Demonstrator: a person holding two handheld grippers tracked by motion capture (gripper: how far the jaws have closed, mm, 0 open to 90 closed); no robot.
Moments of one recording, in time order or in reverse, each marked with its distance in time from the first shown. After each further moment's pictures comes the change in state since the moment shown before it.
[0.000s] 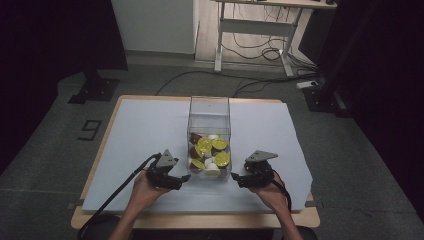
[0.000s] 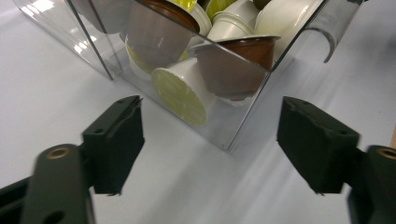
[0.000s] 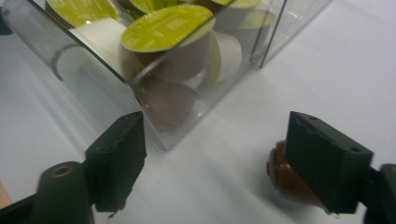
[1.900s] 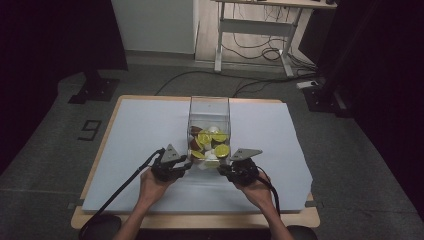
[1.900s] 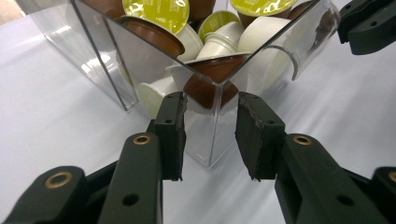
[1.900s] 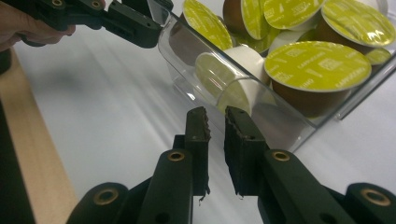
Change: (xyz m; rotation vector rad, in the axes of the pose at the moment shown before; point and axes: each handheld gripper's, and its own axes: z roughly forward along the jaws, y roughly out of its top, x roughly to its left) left arm 0.003 0.013 0.014 -0.071 0.062 -0.024; right arm 0.034 0.031 0.014 -0.024 0.164 -0.061
